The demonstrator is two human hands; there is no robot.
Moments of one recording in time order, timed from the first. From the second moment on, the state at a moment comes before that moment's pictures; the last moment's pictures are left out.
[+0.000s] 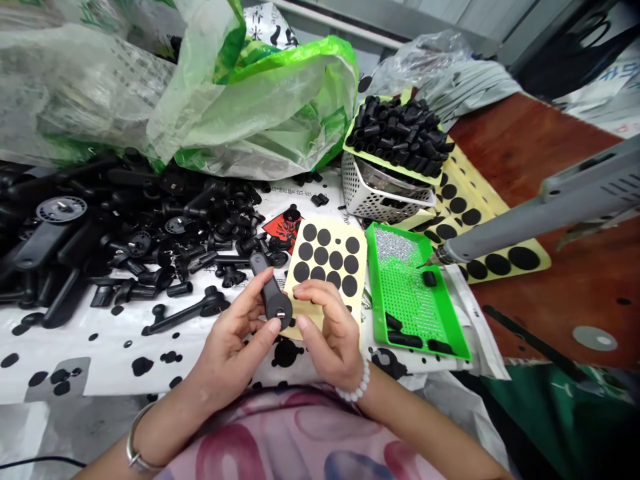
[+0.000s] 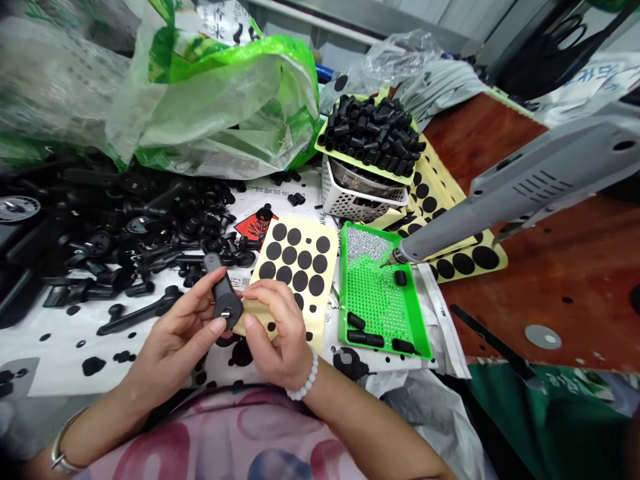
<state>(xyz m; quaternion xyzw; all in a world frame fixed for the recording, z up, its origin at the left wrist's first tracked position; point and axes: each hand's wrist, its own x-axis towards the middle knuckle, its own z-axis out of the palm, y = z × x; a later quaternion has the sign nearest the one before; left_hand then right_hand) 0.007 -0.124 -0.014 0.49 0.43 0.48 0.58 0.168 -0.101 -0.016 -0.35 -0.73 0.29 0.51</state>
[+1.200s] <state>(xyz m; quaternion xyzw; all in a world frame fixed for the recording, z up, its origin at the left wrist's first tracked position) 0.003 -0.127 -0.030 0.65 0.50 0.37 0.44 0.178 -0.100 -0.010 -0.36 -0.85 0.08 0.39</state>
